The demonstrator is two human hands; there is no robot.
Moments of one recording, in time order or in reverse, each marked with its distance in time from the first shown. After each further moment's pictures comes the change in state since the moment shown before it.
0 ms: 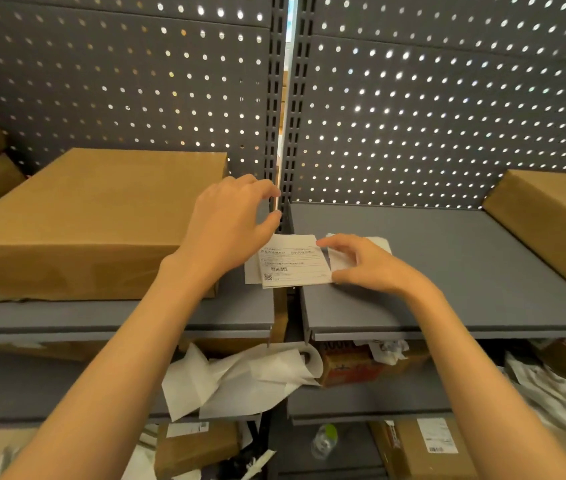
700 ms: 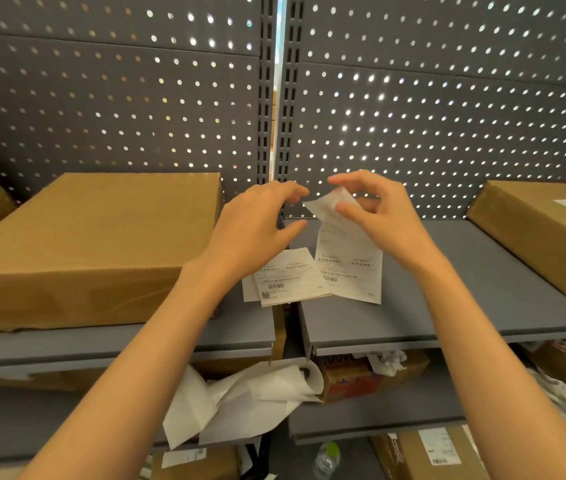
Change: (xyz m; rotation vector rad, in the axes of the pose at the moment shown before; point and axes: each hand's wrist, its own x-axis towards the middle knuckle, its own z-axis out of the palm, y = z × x) left_hand 0.019 0.012 0.005 -0.228 -0.013 0.111; right_hand -0.011 -0.050 -0.045 0.308 0.512 -0.316
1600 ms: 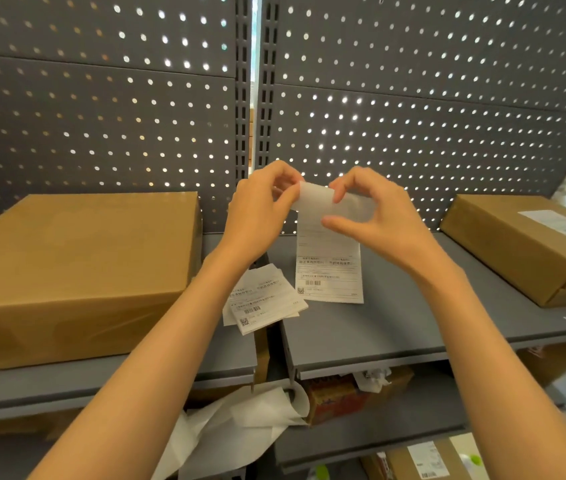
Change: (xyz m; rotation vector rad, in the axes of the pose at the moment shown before) left_hand 0.049 0.012 0.014 -0.533 0.203 -0.081; right_hand 0.005 -0.013 -0.025 -0.313 0.022 -0.139
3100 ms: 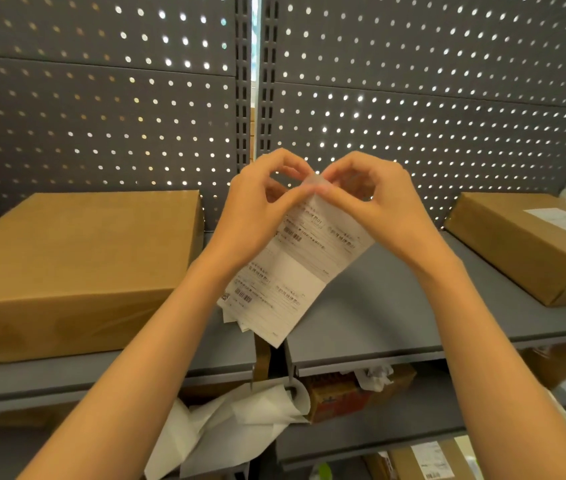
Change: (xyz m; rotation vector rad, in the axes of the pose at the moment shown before) left_hand -0.016 0.023 -0.013 -0.209 -0.049 0.092; right_hand 0.007 -0.017 -0.003 0.127 0.059 -0.008
